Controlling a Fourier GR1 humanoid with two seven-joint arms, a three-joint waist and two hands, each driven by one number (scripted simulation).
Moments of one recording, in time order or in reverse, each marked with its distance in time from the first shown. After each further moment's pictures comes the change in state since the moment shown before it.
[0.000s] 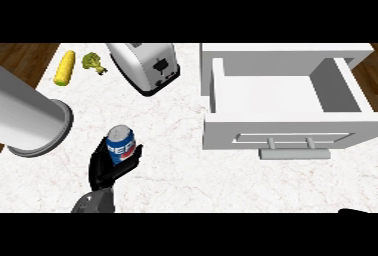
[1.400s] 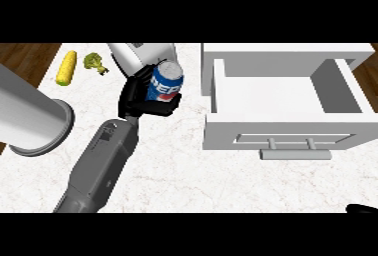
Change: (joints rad) left arm -0.476 0.001 -0.089 -0.030 -0.089 -0.117 0.316; right arm -0.022 -0.021 -0.049 0.008 0.004 0.007 -0.010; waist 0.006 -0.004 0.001
